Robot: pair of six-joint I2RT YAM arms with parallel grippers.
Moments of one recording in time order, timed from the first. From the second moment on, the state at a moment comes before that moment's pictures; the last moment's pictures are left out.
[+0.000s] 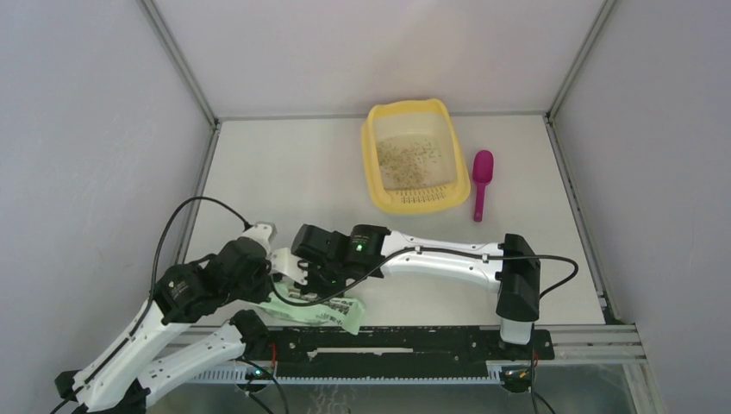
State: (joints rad) left arm -0.84 0.59 0.92 -1.34 -0.25 -0.53; right arm 1.30 1.85 1.68 -0.86 -0.20 -0.25
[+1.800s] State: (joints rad) left arm -0.85 0.77 1.00 -0.84 0.07 -0.37; right arm 0.67 1.25 1.11 -0.32 -0.30 0.17
